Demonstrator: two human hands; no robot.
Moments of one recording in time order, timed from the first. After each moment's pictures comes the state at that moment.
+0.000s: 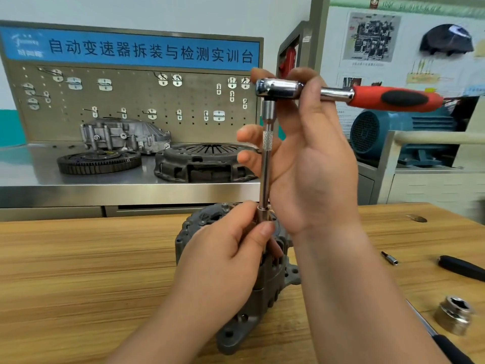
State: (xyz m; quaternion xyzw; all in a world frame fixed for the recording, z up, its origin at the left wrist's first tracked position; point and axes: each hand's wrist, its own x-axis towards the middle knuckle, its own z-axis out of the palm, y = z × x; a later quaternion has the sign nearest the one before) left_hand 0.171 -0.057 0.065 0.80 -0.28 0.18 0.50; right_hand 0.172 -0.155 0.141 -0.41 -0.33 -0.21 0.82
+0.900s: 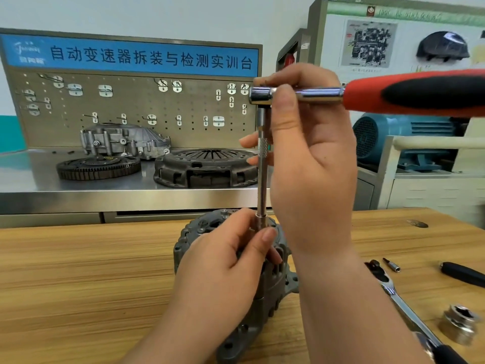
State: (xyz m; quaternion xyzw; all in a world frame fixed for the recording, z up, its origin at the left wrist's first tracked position) left_hand 0.172 -0.060 0.064 0.77 -0.28 0.16 0.55; right_hand 0.170 -0.151 0.139 -0.57 -0.31 -0.49 0.58
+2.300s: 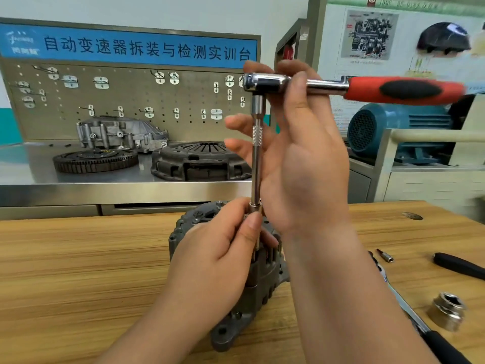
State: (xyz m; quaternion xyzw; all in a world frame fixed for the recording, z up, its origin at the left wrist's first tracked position) left_hand 0.168 -0.058 0.063 0.78 -0.28 0.21 0.51; right_hand 0.170 -0.151 0.143 -0.43 -0.31 -0.26 0.81
